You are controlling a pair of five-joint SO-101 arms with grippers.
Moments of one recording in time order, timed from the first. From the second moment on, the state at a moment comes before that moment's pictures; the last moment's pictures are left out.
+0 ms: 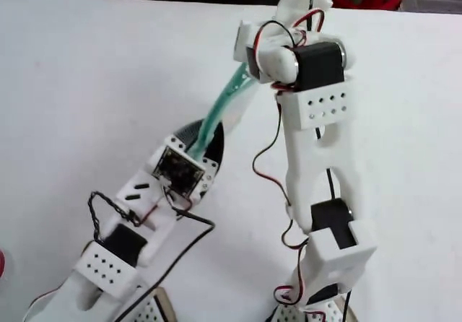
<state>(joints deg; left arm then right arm) 25.3 -67.0 80.5 8.0 -10.9 -18.0 12.8 -52.9 93.2 -20.4</state>
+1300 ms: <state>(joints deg) 25.3 -66.9 80.4 8.0 -10.9 -1.5 18.2 -56.0 75.4 -21.1</state>
